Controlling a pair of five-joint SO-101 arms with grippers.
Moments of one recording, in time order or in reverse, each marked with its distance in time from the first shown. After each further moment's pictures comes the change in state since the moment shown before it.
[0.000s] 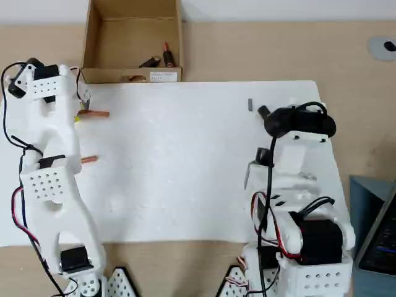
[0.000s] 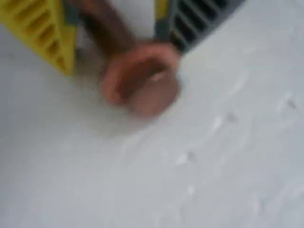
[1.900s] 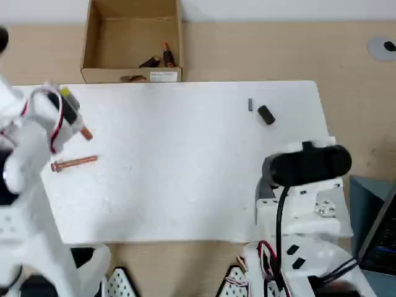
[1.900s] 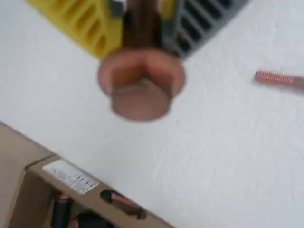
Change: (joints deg) left arm 10.4 -78.2 17.2 23.7 -17.3; right arm -0.1 -11.3 -11.3 9.2 14.1
